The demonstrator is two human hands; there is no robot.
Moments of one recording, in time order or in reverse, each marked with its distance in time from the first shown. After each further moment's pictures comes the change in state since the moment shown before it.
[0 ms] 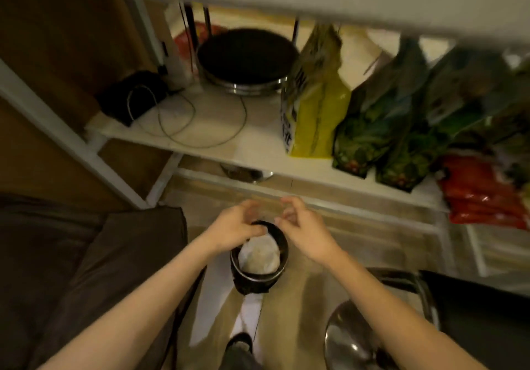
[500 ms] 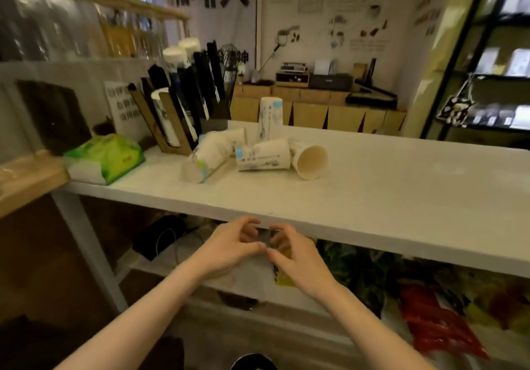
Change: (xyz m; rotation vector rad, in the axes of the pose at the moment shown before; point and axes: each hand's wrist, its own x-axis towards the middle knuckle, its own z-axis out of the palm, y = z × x) left_hand -0.111 0.243 -0.142 0.171 0.251 0.382; right_hand -0.068 -0.220 -0.146 -0.151 0.242 -0.473
